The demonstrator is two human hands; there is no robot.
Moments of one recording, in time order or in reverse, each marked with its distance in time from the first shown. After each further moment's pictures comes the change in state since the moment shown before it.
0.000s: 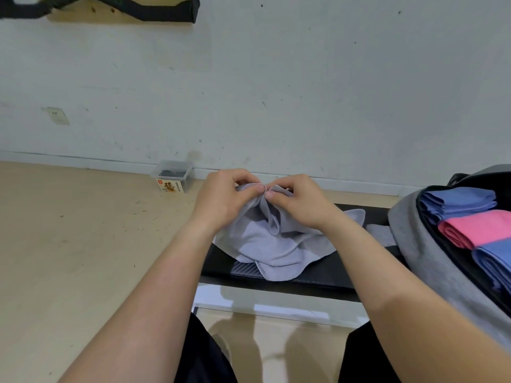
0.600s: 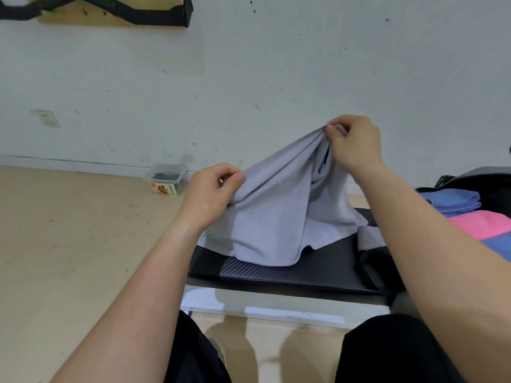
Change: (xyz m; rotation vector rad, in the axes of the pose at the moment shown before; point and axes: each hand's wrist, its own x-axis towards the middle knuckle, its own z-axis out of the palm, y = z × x) left_hand -0.001 0.003 -0.012 -0.103 0.067 -0.017; right_hand 0.031 -0.001 -0.103 -0.252 0.627 0.147
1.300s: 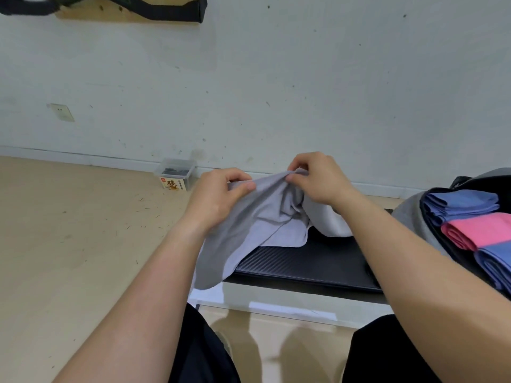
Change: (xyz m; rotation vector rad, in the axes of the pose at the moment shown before) left_hand -0.007 -0.011 -0.010 0.110 -0.064 -0.029; right_hand -0.049 -0.017 0.052 -0.101 -0.475 -0.106
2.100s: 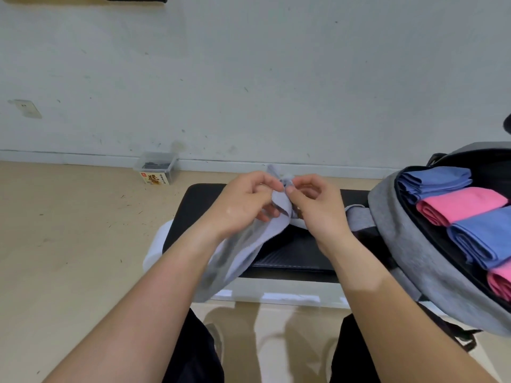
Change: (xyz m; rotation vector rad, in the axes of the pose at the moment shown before) left_hand -0.021 0.067 0.059 -0.402 -0.350 -0.204; right_hand -0.089 0.020 0.021 0.850 0.267 0.296
